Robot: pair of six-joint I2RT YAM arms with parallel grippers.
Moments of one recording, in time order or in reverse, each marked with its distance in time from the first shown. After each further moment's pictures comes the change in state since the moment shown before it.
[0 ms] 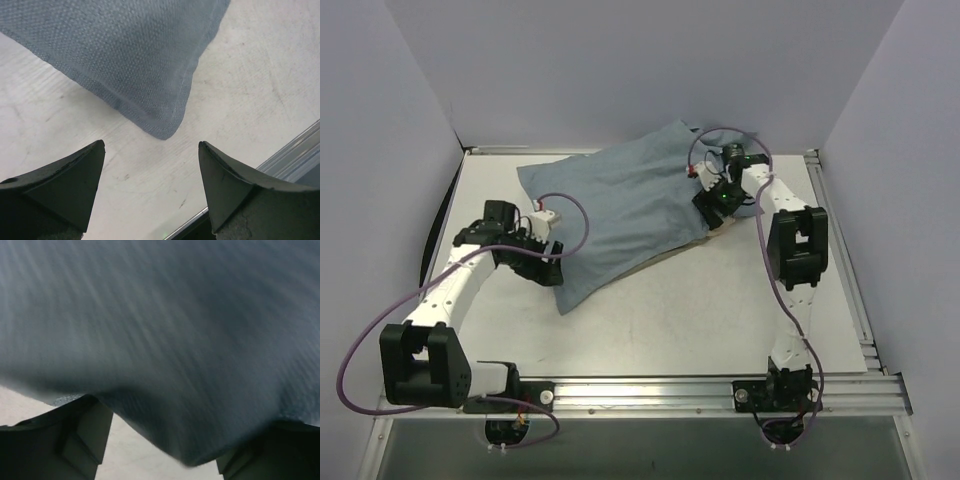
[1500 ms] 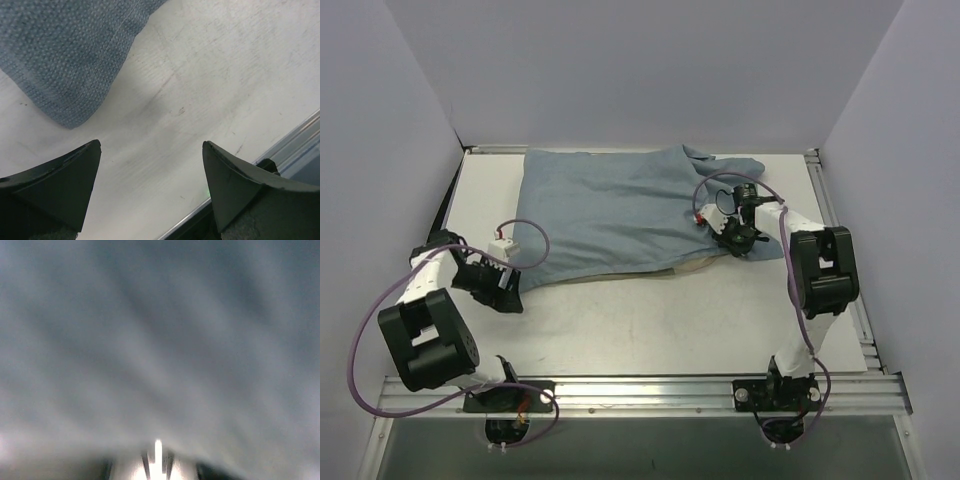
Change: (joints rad) left arm 0.512 0.128 -0.074 -0.224 0.095 0.581; right arm 0.003 -0.313 -0.650 0.263 0.087 -0.287
